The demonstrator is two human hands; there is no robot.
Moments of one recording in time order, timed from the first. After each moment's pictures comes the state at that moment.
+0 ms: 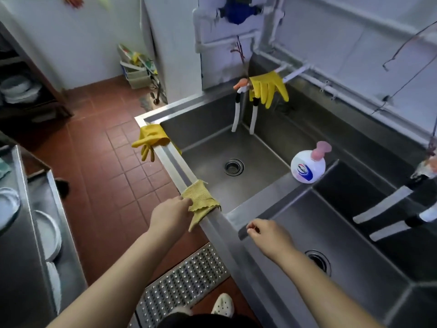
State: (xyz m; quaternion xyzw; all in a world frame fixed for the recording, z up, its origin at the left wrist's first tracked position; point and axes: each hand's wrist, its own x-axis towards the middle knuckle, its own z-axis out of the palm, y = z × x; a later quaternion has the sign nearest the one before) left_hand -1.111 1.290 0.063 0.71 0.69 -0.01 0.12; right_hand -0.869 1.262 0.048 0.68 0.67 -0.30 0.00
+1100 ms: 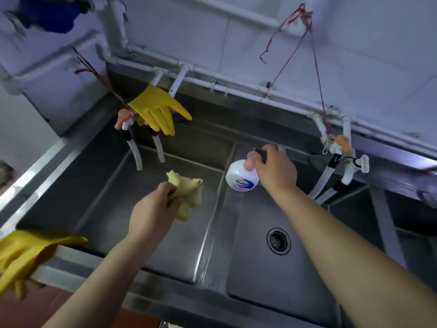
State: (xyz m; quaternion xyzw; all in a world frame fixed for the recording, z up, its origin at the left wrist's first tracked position) left_hand -1.034 1.525 0.088 0.82 0.47 0.15 0.30; right_hand -0.782 1.437 0.128 0.92 0.34 -0.03 -0.17
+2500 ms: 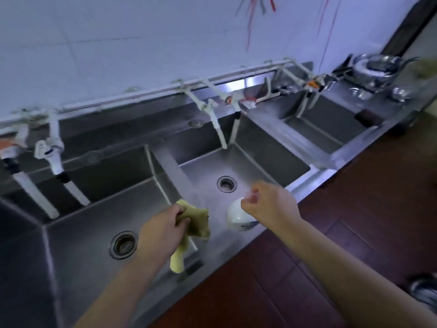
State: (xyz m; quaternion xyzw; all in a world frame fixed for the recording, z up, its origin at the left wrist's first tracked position) left_hand -0.765 1.032 0.124 0.95 0.03 0.00 0.30; right_hand -0.719 0.802 0.169 0.99 -0.01 -0.01 -0.16
